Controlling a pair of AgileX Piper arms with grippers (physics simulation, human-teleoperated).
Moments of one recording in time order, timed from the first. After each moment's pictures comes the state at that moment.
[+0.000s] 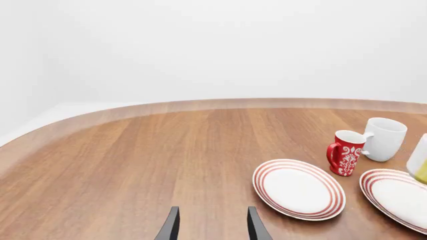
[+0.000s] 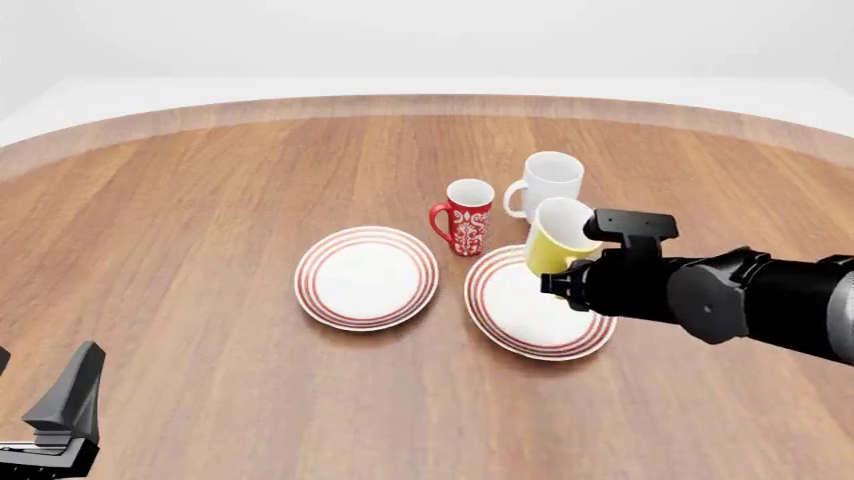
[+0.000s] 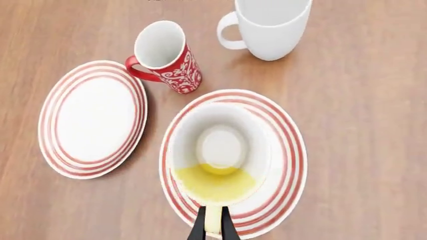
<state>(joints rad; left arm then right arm) 0.00 0.01 0.00 0.00 0.00 0.35 1.46 -0.72 0.11 0.30</state>
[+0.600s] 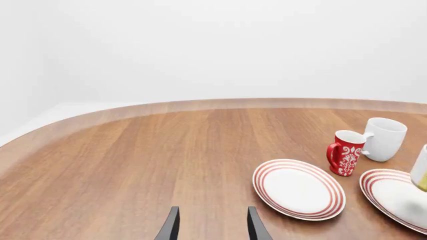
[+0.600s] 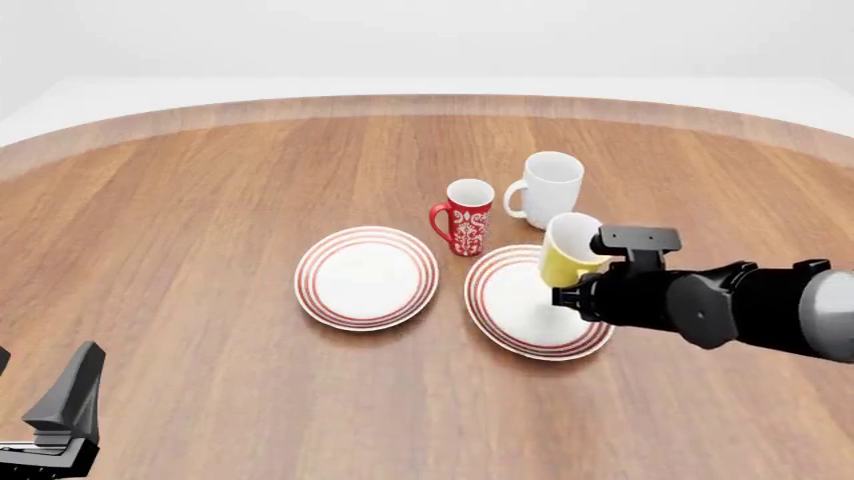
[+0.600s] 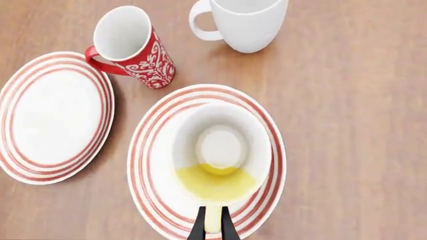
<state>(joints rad) 0.00 0.01 0.00 0.00 0.00 0.28 1.55 -0.69 0.04 0.22</state>
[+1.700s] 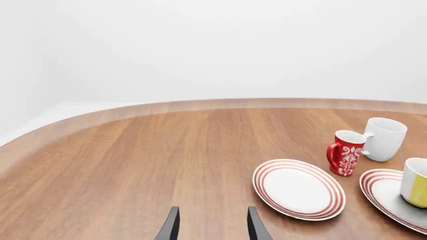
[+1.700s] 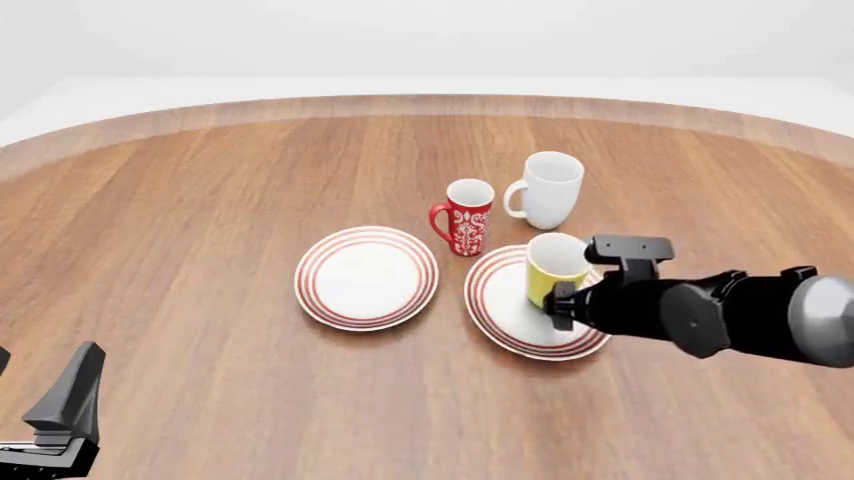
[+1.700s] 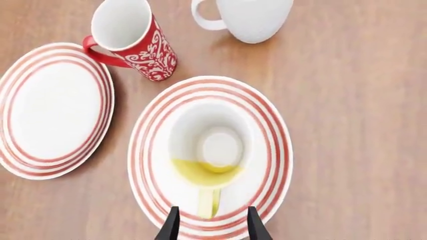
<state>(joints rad) 0.00 0.01 0.00 0.00 0.00 0.30 1.57 -0.67 0.02 0.25</state>
